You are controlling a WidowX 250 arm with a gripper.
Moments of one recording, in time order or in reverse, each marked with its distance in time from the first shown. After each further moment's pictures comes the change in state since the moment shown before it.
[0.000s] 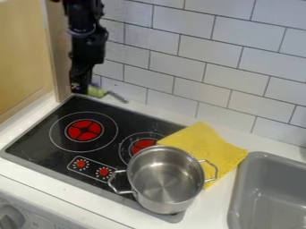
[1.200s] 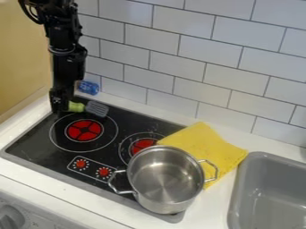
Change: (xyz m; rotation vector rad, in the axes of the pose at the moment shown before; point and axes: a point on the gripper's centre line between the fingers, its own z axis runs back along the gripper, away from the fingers) arm -0.028 0.003 -0.036 -0.097 0.009 0.053
